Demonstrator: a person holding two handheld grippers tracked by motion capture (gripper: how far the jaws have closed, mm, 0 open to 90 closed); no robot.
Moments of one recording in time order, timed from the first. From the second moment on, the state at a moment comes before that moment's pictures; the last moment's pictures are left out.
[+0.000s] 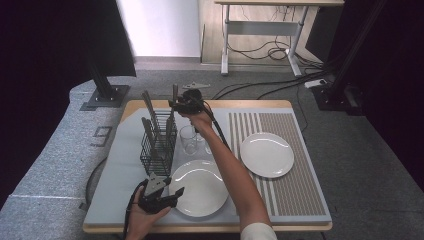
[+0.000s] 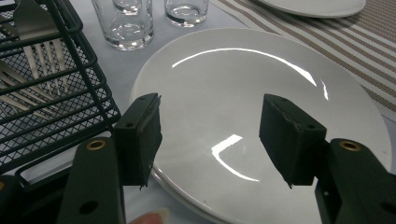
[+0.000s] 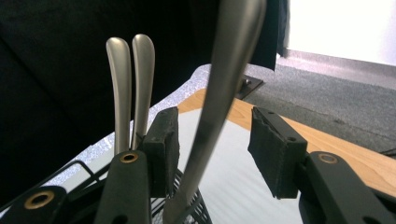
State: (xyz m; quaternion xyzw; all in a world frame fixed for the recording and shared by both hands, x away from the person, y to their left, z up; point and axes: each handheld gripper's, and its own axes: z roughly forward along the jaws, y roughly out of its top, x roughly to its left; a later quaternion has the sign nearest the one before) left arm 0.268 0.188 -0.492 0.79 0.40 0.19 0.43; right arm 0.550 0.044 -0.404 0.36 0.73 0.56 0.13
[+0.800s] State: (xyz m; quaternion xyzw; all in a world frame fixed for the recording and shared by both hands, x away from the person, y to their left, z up) left arm 0.268 0.193 -0.489 0.78 0.41 0.19 0.43; right arm 0.548 0.044 -0.400 0.36 0.72 0.59 0.09
